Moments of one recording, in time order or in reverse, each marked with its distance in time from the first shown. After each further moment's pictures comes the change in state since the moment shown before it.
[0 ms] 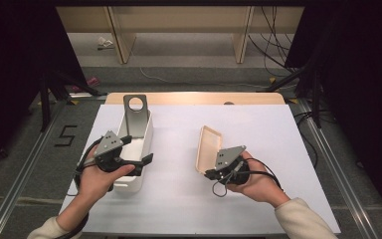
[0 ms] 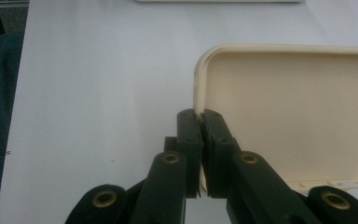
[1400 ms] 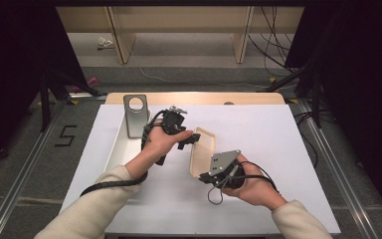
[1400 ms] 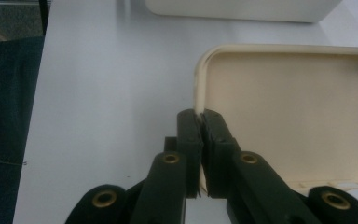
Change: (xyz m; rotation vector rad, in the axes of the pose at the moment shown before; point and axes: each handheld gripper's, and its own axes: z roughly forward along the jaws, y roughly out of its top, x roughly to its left) left arm -0.033 0.059 0.154 0.372 -0.065 -0.179; right arm 0.014 0.013 0.003 -0.014 0.011 -0.050
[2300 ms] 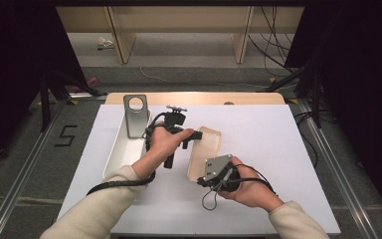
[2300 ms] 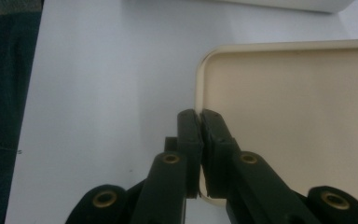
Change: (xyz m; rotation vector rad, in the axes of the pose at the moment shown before) left arm -0.014 0.000 -0.004 -0.066 -0.158 -0.182; right arm 0.007 0.003 0.013 0.074 0.006 -0.048
